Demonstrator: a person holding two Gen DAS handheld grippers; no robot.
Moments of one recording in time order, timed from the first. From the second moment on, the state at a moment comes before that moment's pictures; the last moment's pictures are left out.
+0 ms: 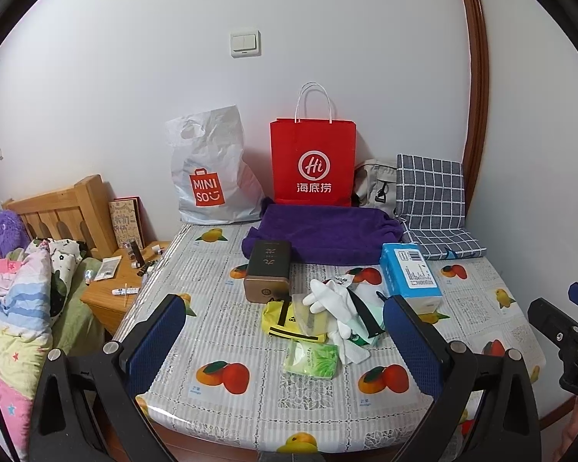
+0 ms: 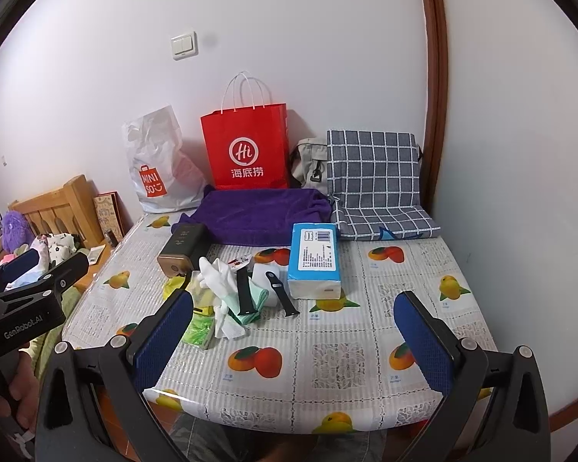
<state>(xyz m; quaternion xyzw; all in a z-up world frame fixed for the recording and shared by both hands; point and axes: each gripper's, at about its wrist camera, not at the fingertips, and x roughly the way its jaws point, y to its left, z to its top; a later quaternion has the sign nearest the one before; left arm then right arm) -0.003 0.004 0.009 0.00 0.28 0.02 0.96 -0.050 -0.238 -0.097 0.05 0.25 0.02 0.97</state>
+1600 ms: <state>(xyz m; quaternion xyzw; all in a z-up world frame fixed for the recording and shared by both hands) -0.006 -0.001 0.009 0.01 0.28 0.02 0.96 -0.058 -0.239 -0.094 0.06 0.24 0.02 0.97</state>
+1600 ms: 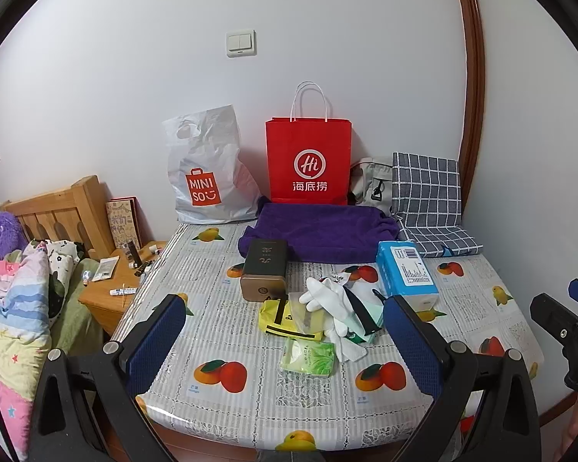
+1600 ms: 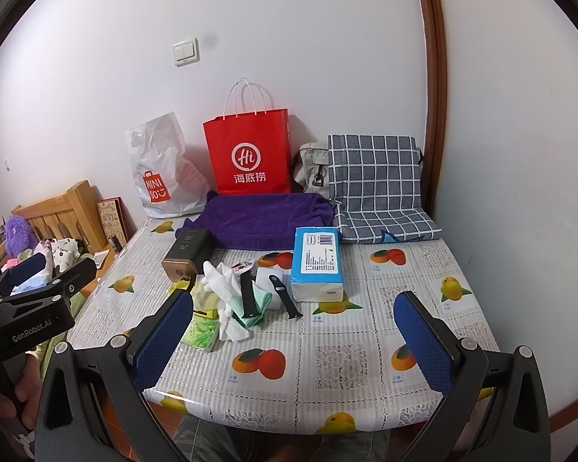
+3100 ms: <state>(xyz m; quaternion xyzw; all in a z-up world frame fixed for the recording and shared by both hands) 0.093 0.042 -0.119 -0.01 0.42 0.05 0.91 0.078 -0.233 -0.207 0.04 0.35 0.07 0.93</state>
